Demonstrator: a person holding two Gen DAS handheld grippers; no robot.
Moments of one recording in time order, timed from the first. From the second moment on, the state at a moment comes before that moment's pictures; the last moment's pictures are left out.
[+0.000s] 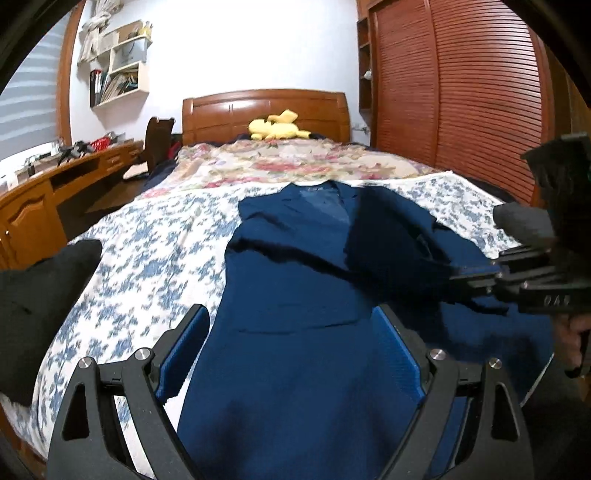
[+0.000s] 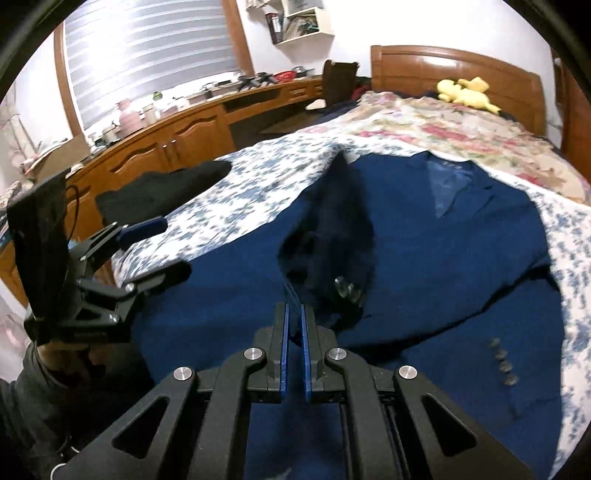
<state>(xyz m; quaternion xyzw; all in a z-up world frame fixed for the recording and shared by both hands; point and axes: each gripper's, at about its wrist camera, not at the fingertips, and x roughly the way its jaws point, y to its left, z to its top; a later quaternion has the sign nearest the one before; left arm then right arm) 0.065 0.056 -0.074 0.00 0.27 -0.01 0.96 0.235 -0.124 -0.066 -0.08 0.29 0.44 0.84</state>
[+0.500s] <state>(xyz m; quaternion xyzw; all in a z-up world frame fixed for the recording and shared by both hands) 0.034 0.082 -0.080 0.03 0.30 0.00 0.95 0.234 -0.125 -0.086 -0.12 0.29 0.43 0.85</state>
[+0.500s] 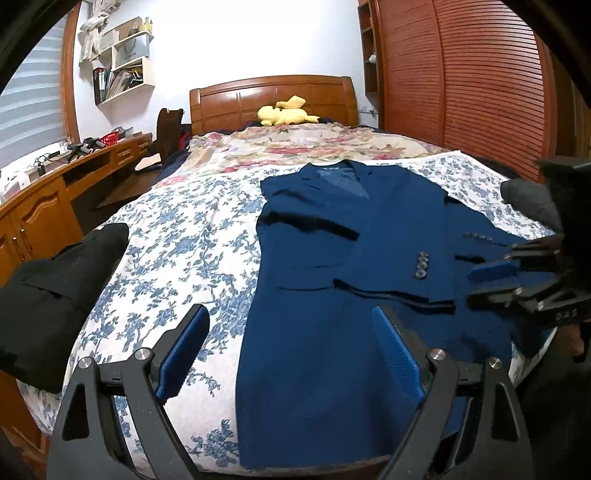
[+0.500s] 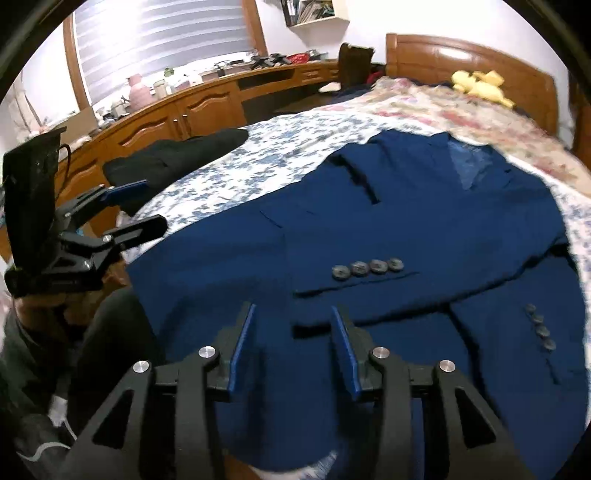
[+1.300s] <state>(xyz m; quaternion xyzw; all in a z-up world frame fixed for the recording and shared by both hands) 0.045 0.111 -0.126 0.02 0.38 0.01 0.93 0.266 -0.296 -0.115 -0.10 0.32 0.16 0.93</state>
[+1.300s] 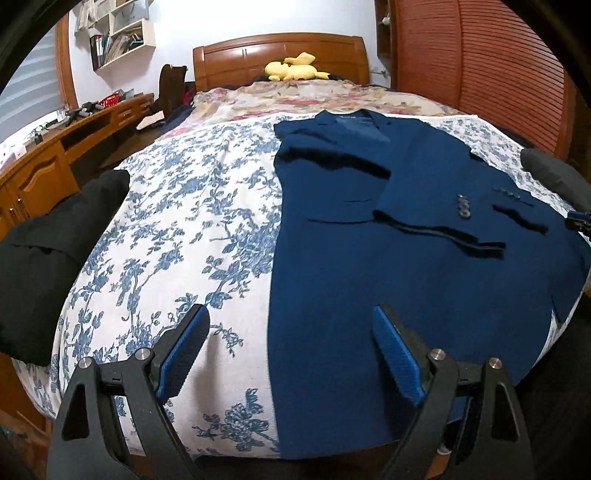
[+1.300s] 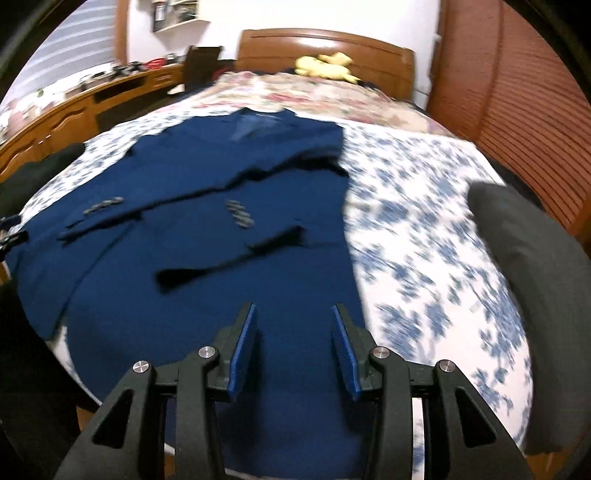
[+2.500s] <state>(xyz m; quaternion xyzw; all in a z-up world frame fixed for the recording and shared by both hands) 0.018 0.119 -0.123 -0.01 0.39 -0.05 0.92 0.271 -0.316 -0.133 -0.03 0.35 0.23 0.91</state>
